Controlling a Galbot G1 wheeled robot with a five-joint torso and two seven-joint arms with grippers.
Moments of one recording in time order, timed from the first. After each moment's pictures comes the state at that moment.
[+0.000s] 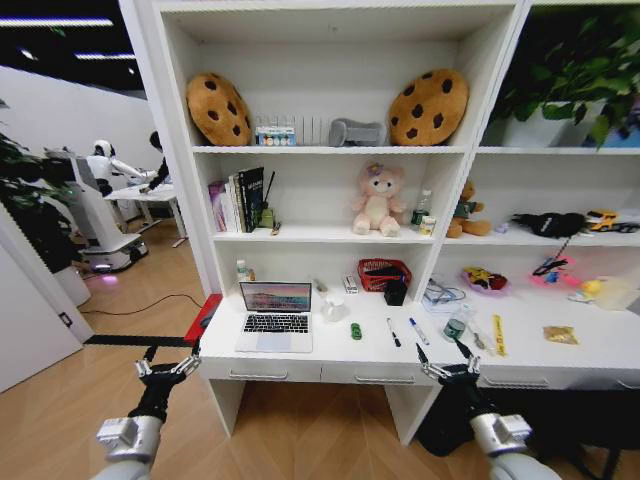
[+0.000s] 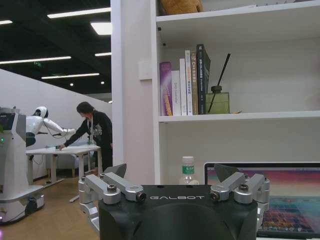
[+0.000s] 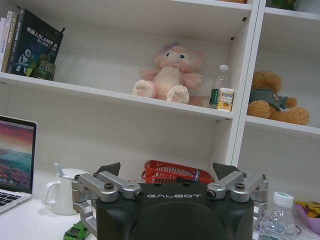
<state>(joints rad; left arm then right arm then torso) 1.75 -1.16 -0.73 -2.17 -0.41 -0.12 -0.16 -1.73 1.08 0.75 1.99 0.35 0.25 0.00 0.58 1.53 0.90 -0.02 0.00</state>
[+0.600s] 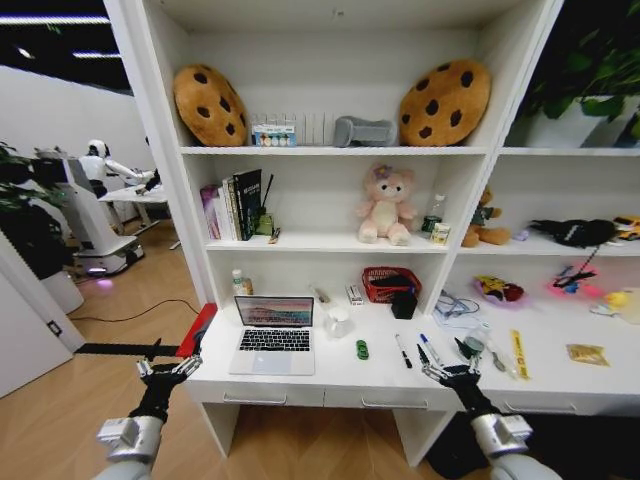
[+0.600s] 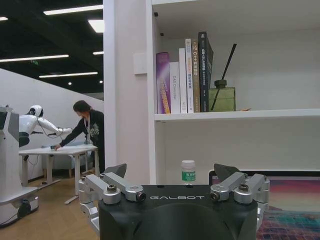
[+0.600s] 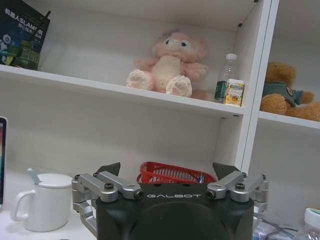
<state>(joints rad) 1.75 -1.16 -0.72 -2.18 -0.40 -0.12 -0.16 -1.73 1.08 0.76 1.99 0.34 0.25 0.00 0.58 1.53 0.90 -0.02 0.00</state>
